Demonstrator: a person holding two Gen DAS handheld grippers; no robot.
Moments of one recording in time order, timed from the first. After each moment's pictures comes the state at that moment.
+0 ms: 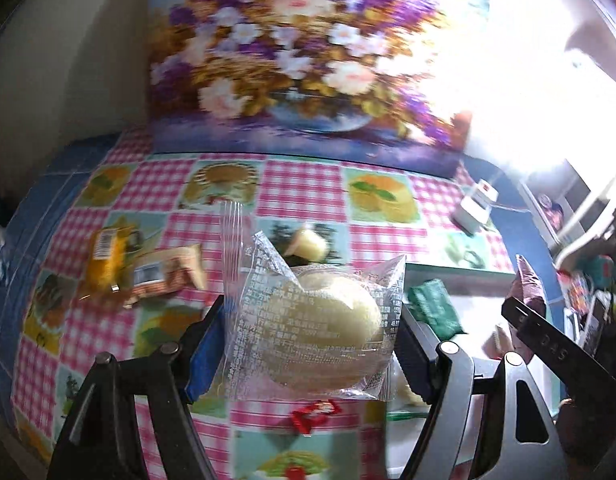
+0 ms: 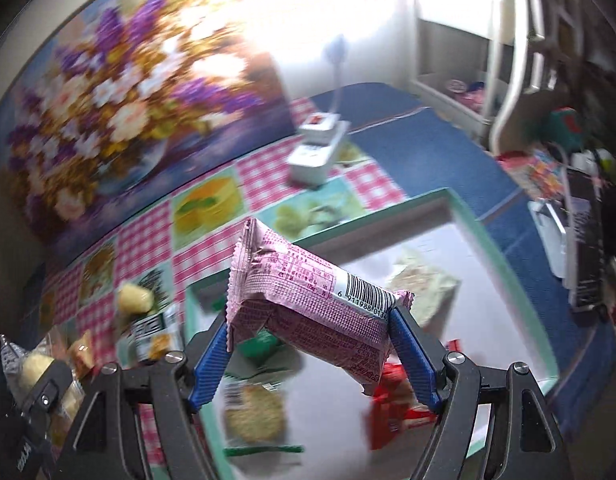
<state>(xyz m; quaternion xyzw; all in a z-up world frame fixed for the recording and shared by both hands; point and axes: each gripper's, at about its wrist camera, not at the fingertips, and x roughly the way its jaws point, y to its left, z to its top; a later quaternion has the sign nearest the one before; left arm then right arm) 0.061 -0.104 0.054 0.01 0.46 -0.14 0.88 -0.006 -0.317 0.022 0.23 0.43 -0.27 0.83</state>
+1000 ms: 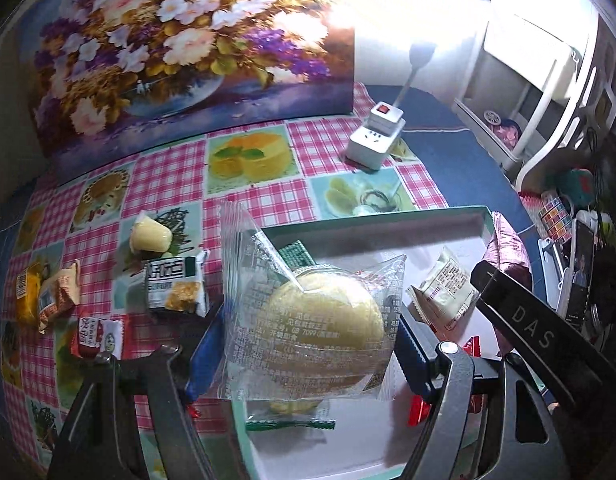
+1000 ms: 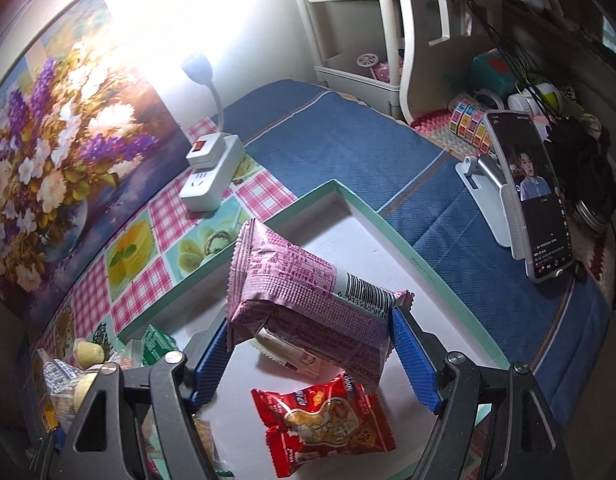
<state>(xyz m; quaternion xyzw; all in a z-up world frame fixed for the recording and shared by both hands) 0.031 -0.244 0.016 0.11 0.49 -0.22 0.84 -0.051 -0.389 0.003 0.31 0.41 -0.35 0.79</state>
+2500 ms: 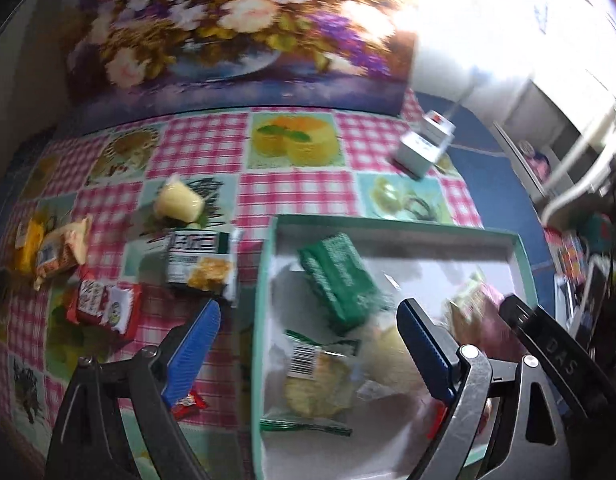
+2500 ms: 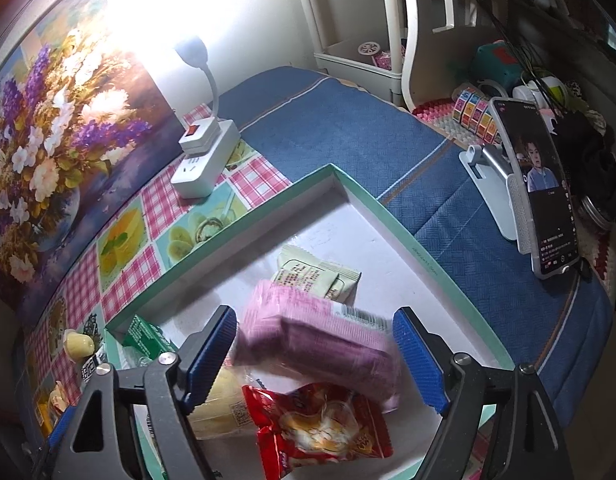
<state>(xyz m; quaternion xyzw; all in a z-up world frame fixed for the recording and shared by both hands) 0.051 -0.210 0.006 0.04 0.51 -0.15 0.84 -0.049 -0.391 -0.008 0.30 0.42 -0.34 0.78</state>
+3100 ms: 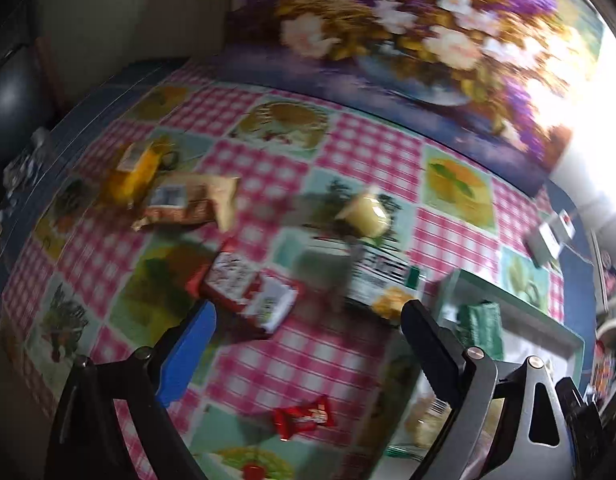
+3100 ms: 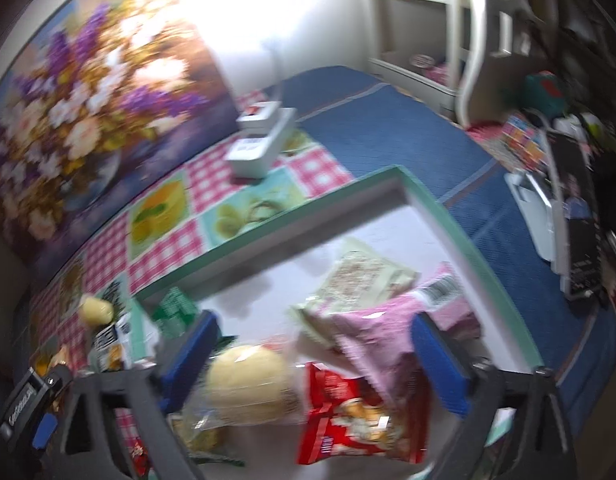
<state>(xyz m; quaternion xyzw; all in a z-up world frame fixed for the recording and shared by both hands) 0.081 -0.094 0.004 -0.07 0.52 0.05 0.85 -0.022 -0.354 -0.004 0.26 0.43 -0.28 0.82</state>
